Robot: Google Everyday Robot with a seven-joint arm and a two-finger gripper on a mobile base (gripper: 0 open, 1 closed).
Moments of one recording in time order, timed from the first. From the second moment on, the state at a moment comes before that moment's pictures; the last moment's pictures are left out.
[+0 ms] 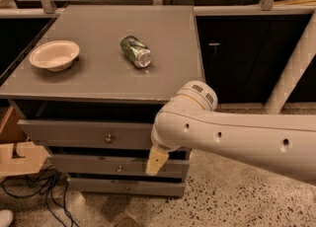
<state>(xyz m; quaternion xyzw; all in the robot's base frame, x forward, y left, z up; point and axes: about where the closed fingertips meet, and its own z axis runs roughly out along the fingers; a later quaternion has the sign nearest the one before) 0.498 -0.020 0.688 -0.57 0.79 -0.04 0.22</state>
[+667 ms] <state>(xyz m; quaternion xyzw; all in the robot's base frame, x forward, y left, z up) 0.513 0.007 0.663 -0.61 0.76 -0.03 0.21</state>
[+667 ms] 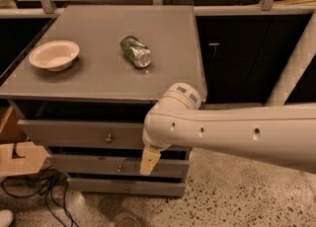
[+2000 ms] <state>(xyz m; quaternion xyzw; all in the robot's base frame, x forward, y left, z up) 0.485 -0.011 0.669 -0.60 0.79 -0.03 0.14</state>
